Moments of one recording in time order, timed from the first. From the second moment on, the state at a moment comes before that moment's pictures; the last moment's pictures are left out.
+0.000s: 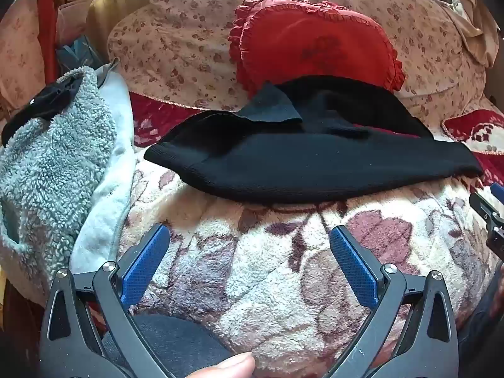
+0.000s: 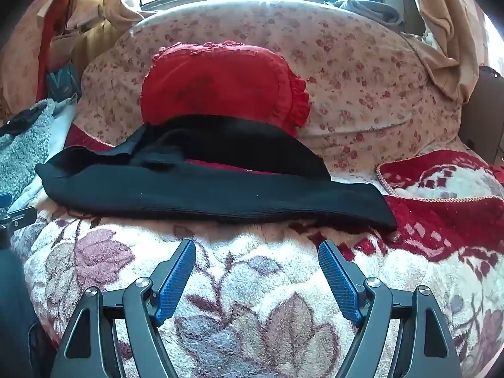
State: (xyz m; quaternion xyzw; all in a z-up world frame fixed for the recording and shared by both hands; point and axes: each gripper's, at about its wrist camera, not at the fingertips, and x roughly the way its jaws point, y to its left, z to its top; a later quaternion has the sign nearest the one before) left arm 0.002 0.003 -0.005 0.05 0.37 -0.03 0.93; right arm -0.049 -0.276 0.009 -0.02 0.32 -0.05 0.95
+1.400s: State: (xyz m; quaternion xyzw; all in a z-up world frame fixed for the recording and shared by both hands) left arm -0.014 -0.015 0.036 0.00 0.33 -0.01 0.94; right arm -0.077 -0.273 0.038 -0.06 0.26 -0.05 0.96
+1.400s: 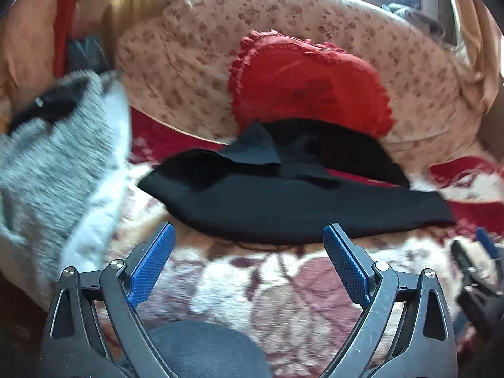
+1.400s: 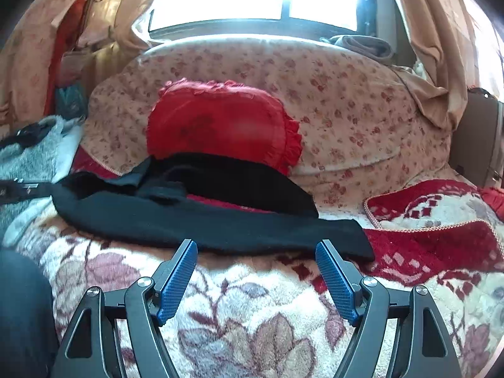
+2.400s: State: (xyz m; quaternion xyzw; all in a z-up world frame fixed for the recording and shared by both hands) left arm -0.017 0.002 0.030 0.01 0.33 0.00 0.94; right arm -0.064 -0.262 0.014 -0.06 0.29 -0.04 0.95
